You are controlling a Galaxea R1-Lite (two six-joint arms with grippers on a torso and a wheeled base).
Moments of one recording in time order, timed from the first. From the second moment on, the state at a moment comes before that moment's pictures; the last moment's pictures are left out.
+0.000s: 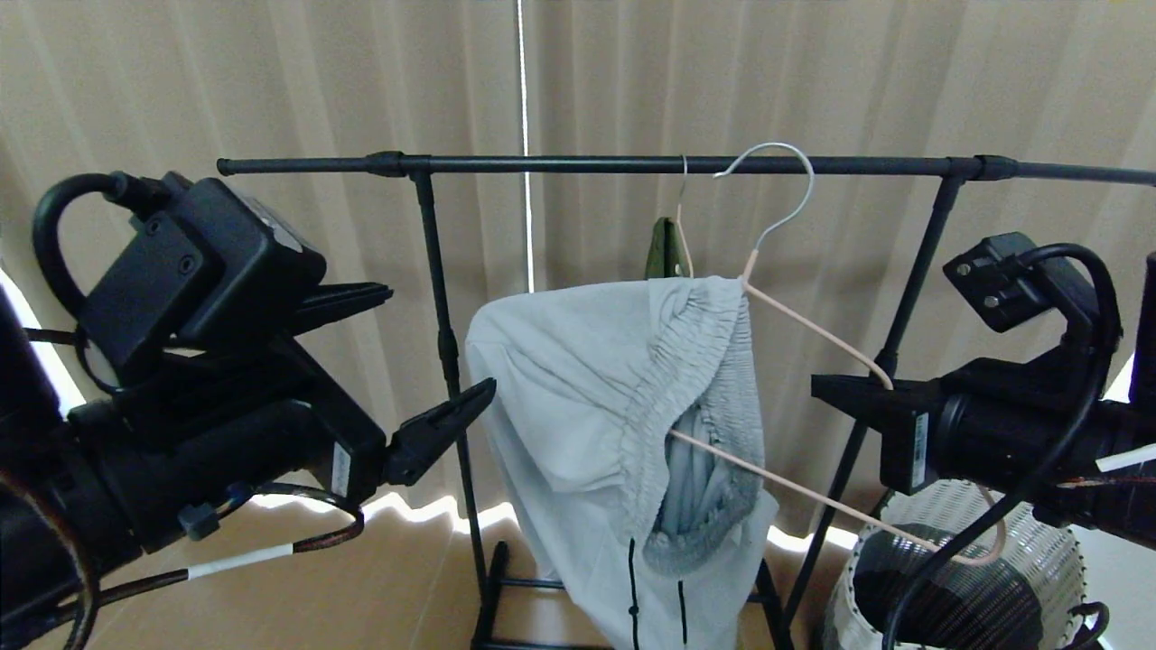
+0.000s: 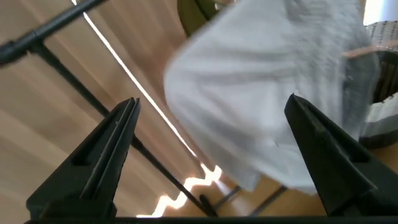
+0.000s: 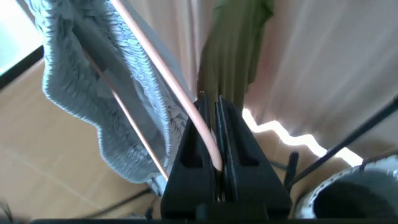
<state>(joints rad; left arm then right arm) -0.69 1.29 -0.69 -0.49 0.11 0.41 0.63 1.35 -0.75 -0.25 -0.18 0.15</state>
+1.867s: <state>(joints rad) -0.51 1.55 -0.86 -0.50 -0.25 0.71 0.71 1.50 -0.79 -0.49 -0.04 -0.05</state>
